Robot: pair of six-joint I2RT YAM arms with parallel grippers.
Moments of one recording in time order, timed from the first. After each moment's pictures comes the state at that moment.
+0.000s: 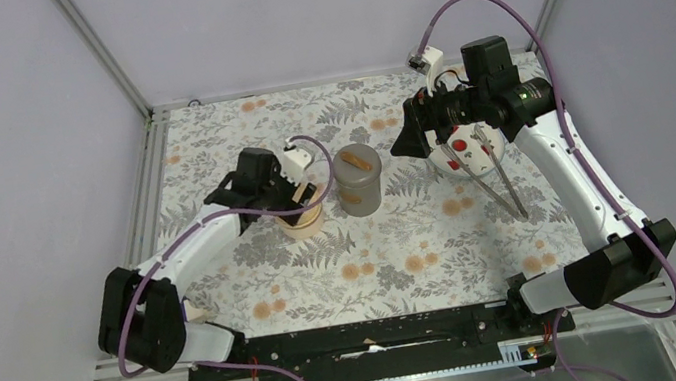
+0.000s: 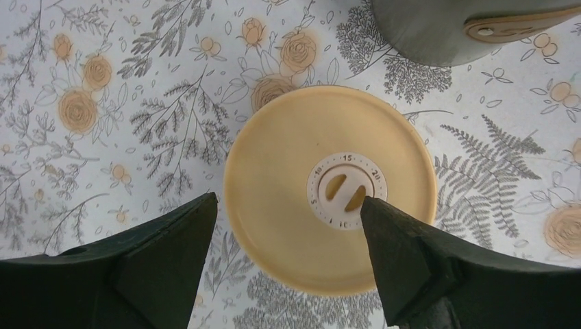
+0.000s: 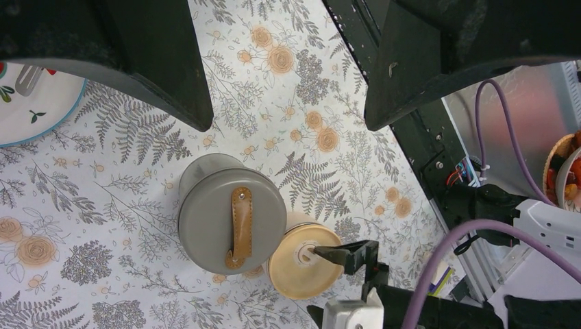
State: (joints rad) left arm -0.43 1.39 0.88 -0.28 0.13 0.36; right arm 0.28 1.39 1.54 -0.86 -0.74 -0.13
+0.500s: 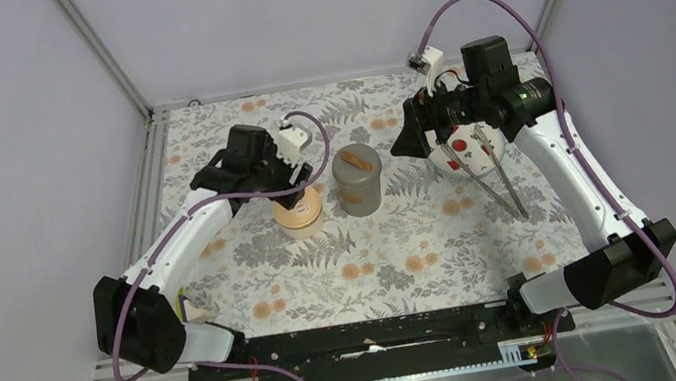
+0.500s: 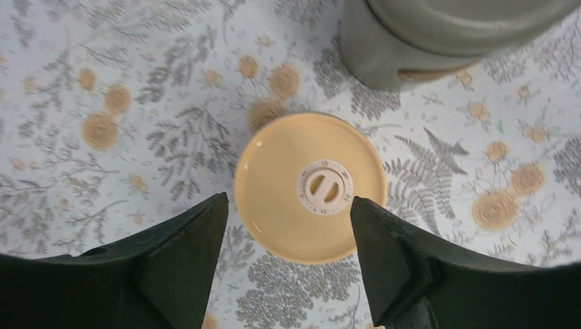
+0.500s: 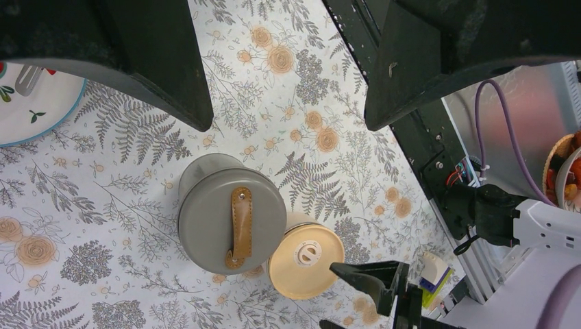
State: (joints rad) left arm -0.42 1.38 1.15 -0.56 0.19 0.34; right arm 0.28 1.39 1.54 -0.86 -0.74 -0.13
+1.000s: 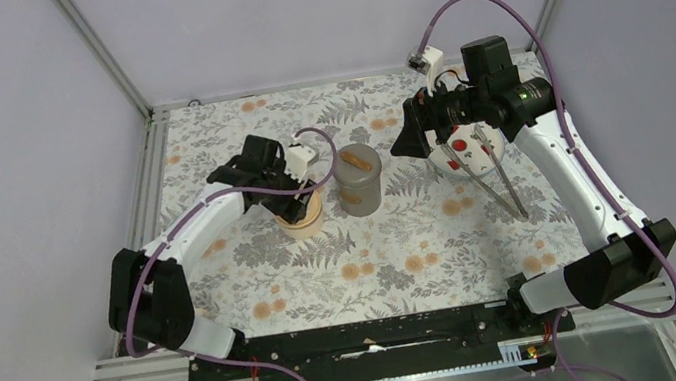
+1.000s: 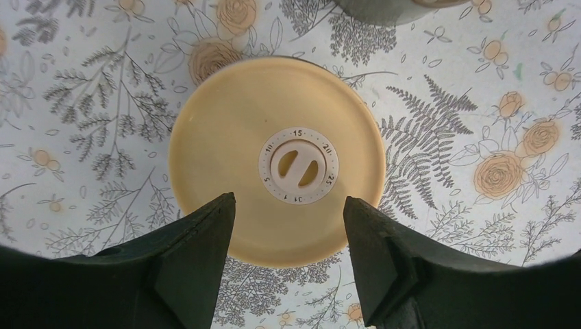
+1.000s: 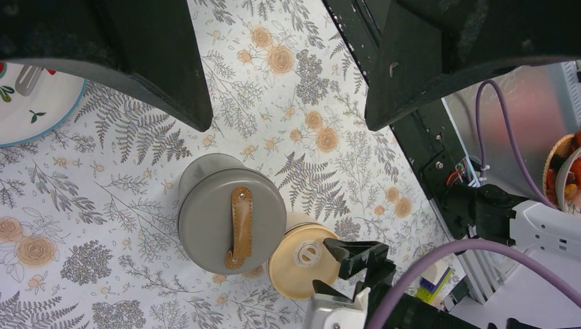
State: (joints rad) left arm -0.42 1.49 1.10 -0.63 0.23 0.33; right arm 0.28 1.39 1.54 -0.86 -0.74 -0.13
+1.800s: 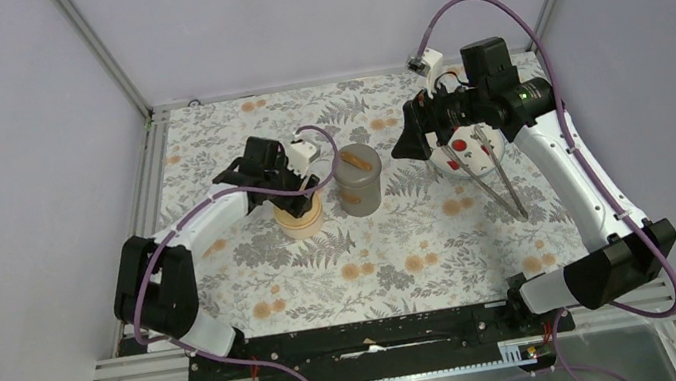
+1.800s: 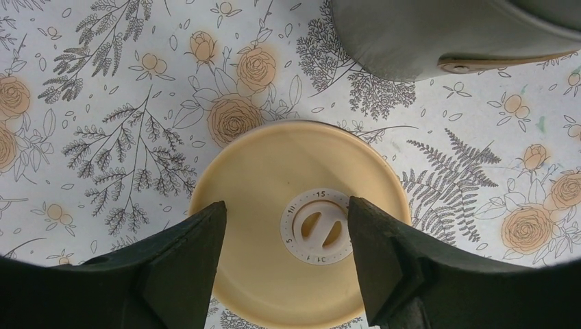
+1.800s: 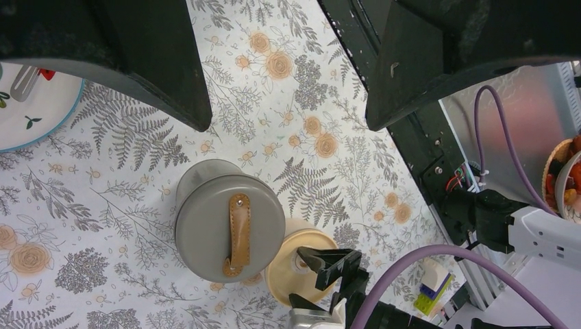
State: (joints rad) left arm -0.41 1.56 1.03 -0.41 0.27 0.33; right arm 0.28 1.39 1.54 -0.88 -0.74 -0.14
